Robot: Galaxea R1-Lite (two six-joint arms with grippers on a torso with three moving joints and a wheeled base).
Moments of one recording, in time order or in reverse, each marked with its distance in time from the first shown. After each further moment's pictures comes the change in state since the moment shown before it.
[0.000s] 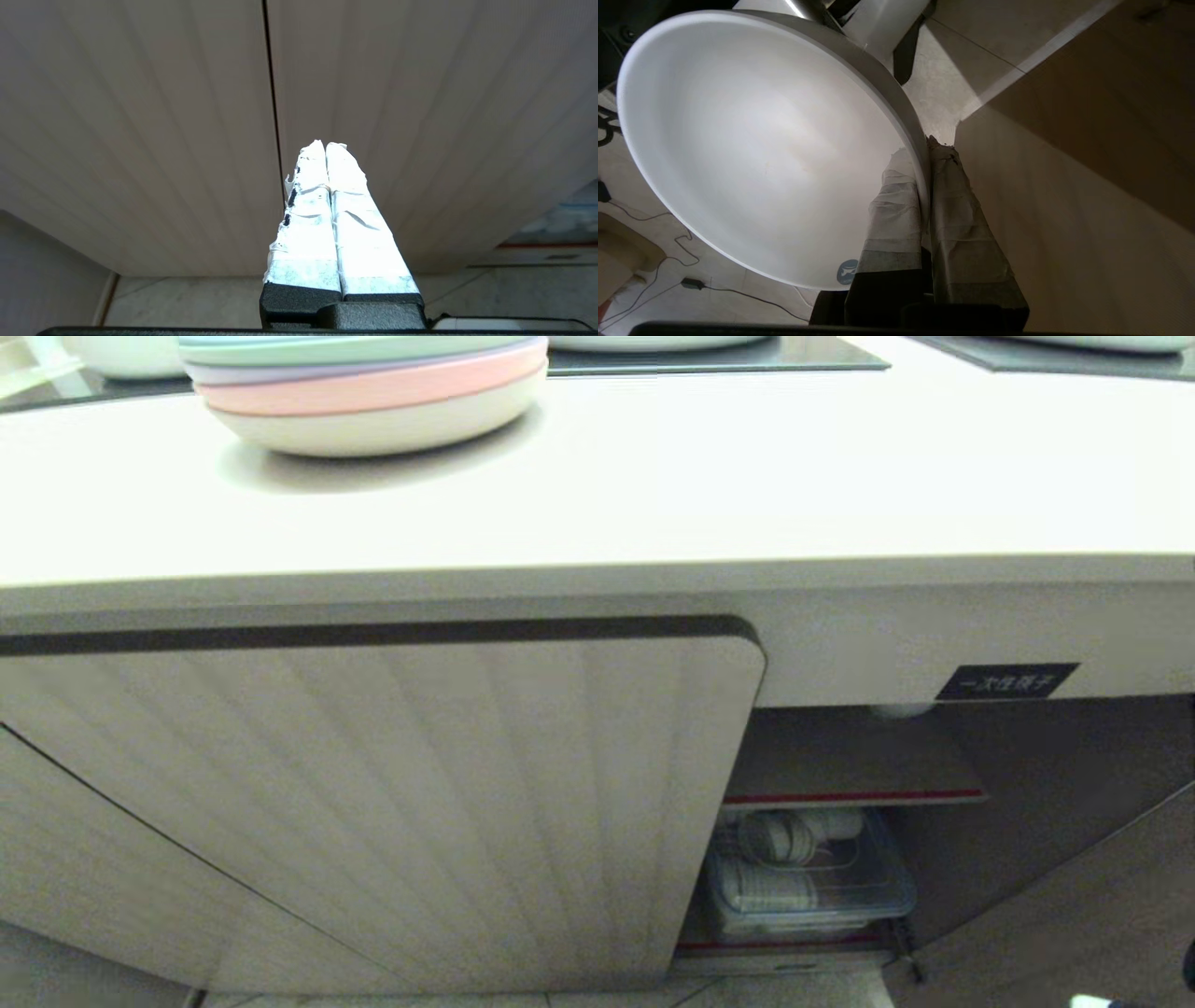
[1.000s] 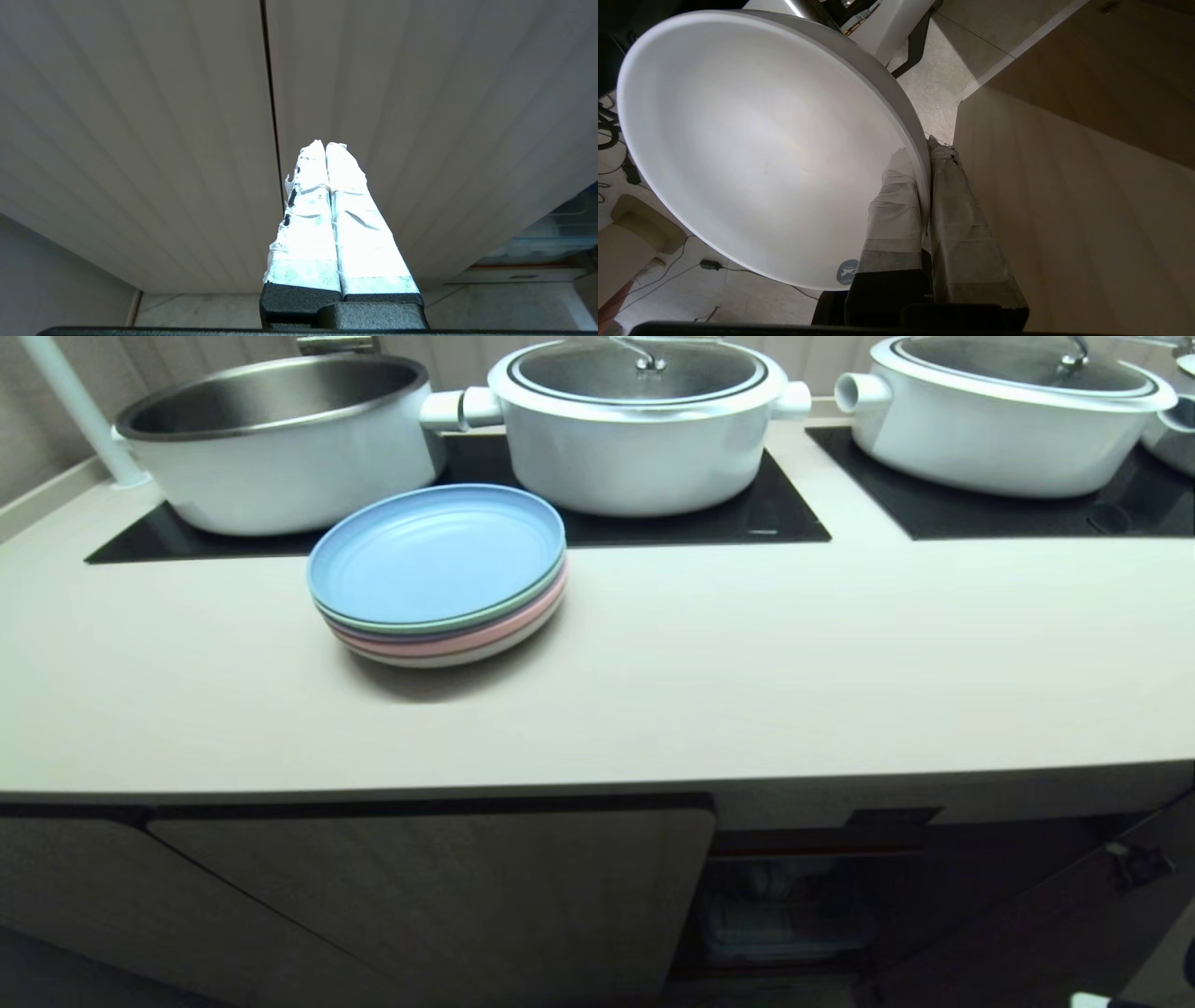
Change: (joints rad) left arm 0.000 0.000 0.000 -0.002 0.000 0.000; right arm 0.000 -0.002 -0.009 0.000 0.005 0.000
